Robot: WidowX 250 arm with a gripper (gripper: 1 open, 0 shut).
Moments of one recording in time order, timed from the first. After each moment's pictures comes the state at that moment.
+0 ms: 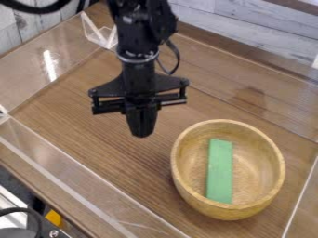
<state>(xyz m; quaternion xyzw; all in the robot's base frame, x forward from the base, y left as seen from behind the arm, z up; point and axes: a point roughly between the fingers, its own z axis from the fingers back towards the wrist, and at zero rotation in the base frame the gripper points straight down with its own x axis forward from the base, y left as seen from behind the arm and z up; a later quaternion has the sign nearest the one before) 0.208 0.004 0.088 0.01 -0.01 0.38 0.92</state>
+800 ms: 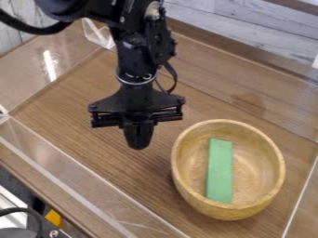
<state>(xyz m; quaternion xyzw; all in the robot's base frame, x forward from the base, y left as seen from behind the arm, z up) 0.205 0.009 0.065 0.02 -0.03 0.36 0.93</state>
